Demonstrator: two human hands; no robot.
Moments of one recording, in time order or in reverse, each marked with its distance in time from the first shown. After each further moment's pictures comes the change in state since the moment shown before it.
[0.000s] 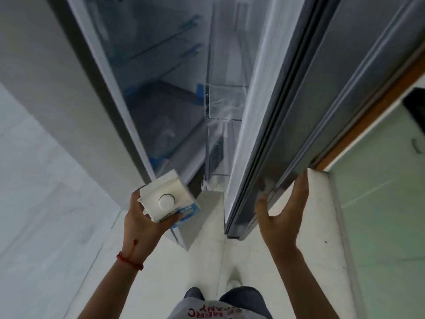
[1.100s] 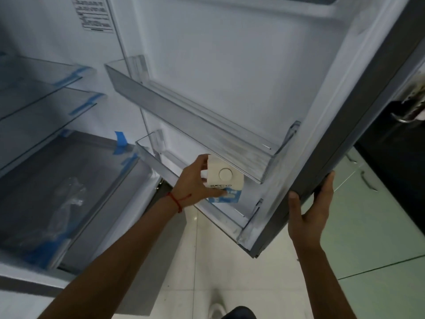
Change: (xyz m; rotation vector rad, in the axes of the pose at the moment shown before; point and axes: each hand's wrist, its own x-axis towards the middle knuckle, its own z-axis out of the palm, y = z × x) left_hand 0.164 0.158 0.298 -0.018 -0.660 0.379; right_hand 0.159 0.186 -0.115 0.059 0.212 0.170
